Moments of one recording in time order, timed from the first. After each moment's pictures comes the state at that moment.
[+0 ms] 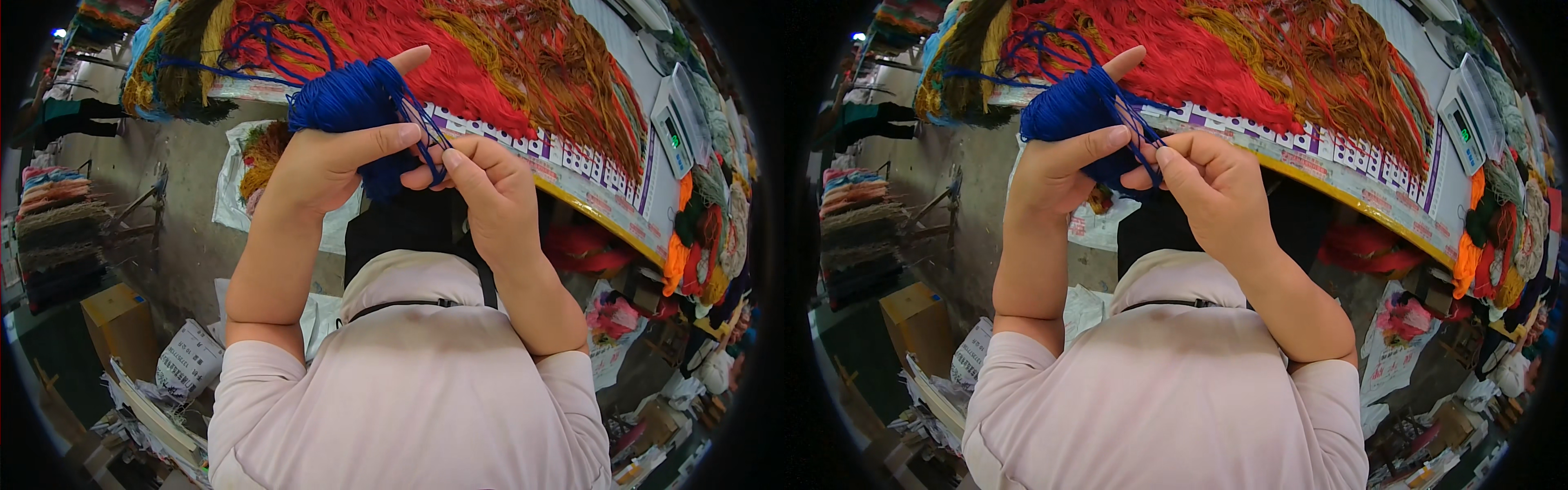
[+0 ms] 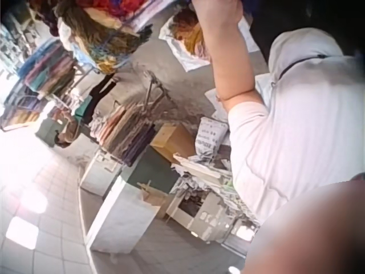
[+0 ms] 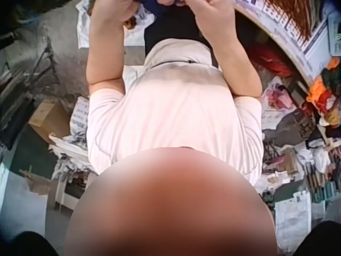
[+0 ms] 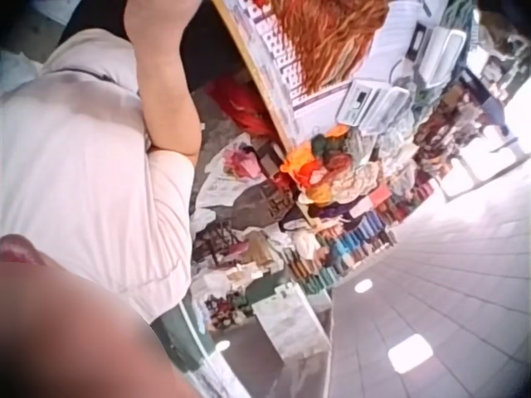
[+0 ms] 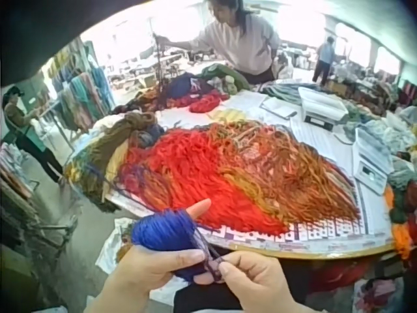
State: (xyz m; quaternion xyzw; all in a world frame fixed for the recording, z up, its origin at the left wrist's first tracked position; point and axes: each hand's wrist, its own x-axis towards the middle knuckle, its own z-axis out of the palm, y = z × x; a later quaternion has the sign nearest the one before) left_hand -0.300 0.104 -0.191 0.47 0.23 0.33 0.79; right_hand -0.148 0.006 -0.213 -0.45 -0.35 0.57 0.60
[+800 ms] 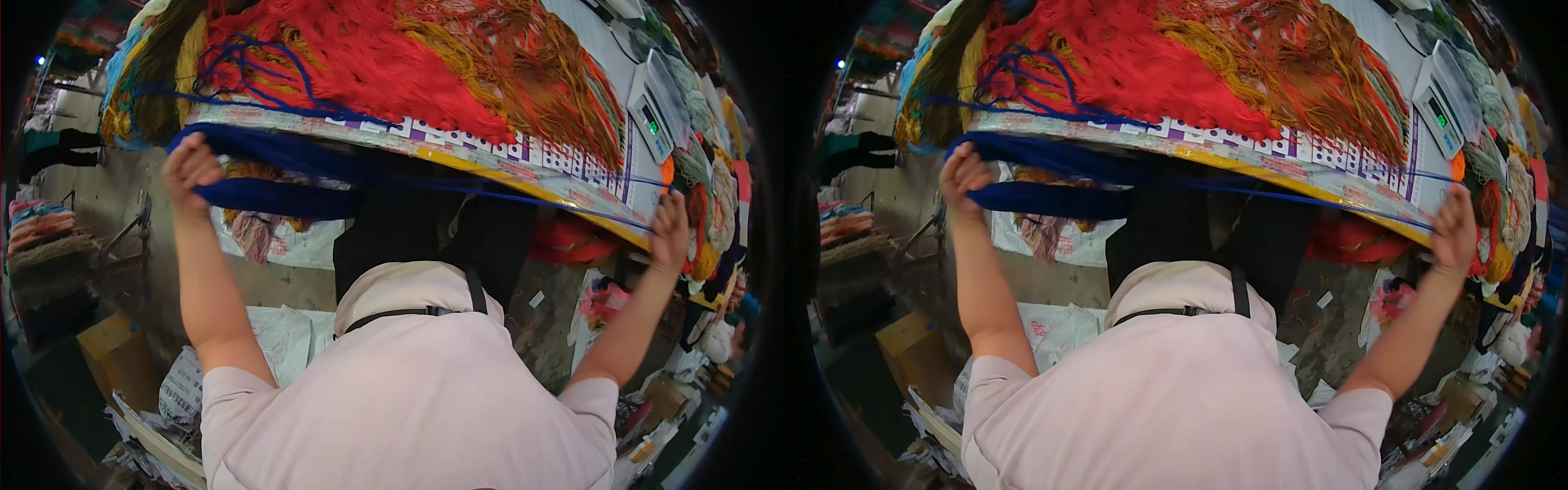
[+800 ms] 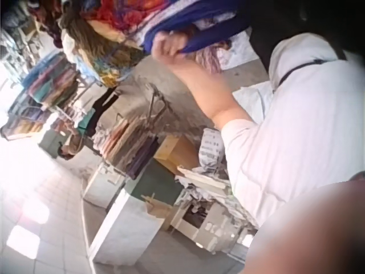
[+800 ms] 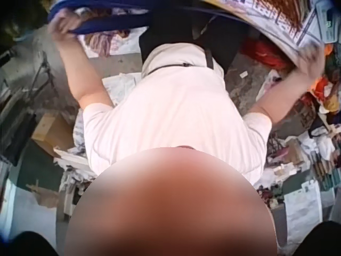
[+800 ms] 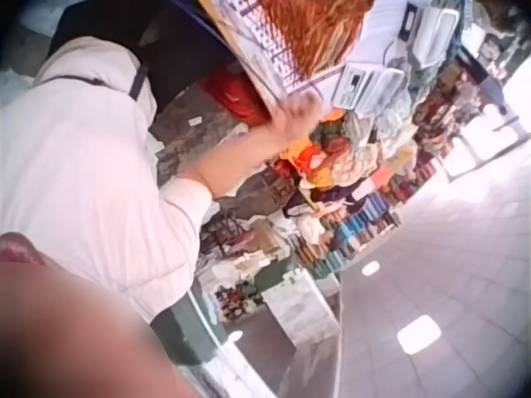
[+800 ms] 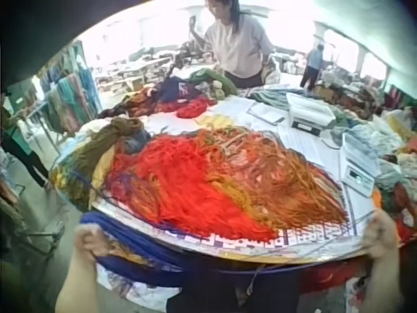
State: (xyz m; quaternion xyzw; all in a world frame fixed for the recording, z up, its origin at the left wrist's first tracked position) left_hand -0.475 0.213 -0.272 0.22 0.12 0.36 0.90; right_hand 0.192 -0.157 -0.221 -0.43 -0.20 0.50 0.73
